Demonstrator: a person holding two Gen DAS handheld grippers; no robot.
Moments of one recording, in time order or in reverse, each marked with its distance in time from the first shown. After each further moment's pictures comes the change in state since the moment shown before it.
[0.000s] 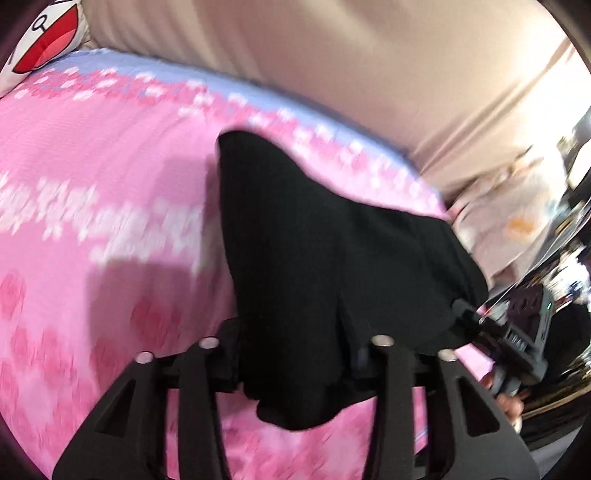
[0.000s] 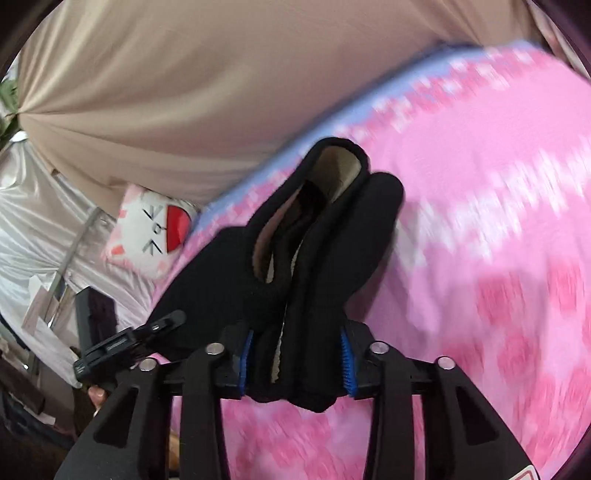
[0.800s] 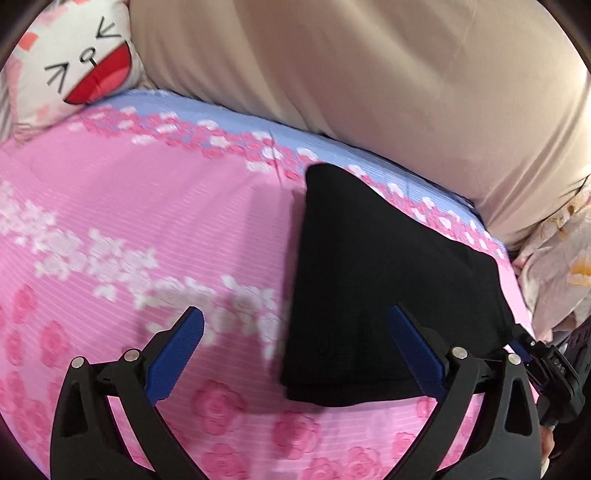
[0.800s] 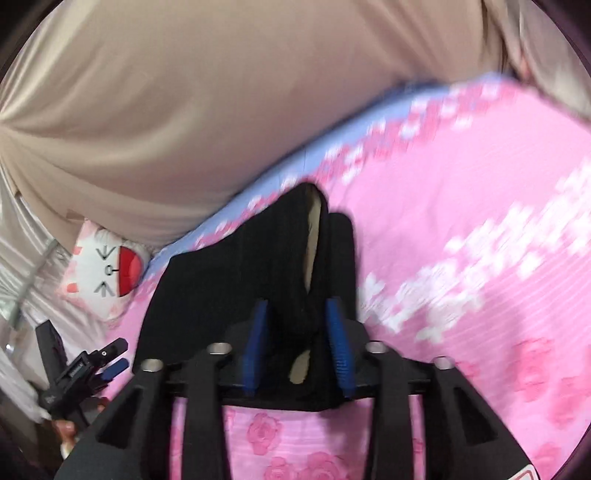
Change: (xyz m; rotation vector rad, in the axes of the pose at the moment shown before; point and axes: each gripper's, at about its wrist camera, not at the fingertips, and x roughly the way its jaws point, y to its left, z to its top) left arm 0.012 0.017 0.040 -0.059 -0.210 0.225; right arm 0.013 -0.004 0.044 -0.038 -0.223 -0.165
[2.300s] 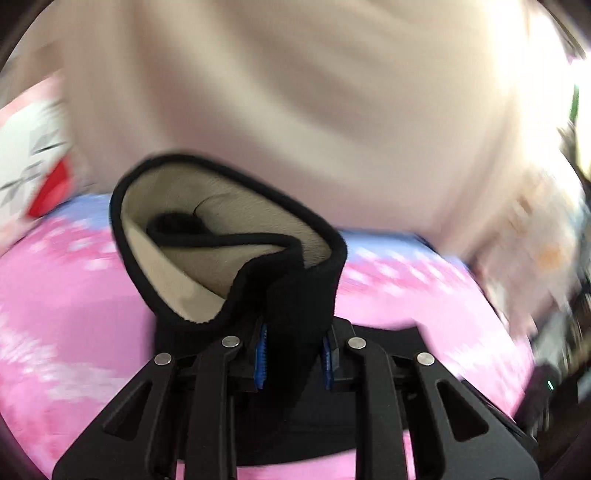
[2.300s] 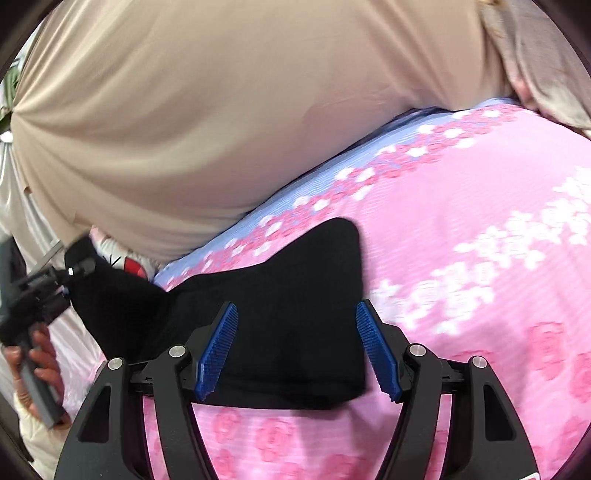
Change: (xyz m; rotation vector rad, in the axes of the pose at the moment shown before) left arm -0.041 -0.100 0.064 0.261 -0.158 -0.136; right arm -0.004 -0.011 -0.013 -0.014 -0.122 0.030
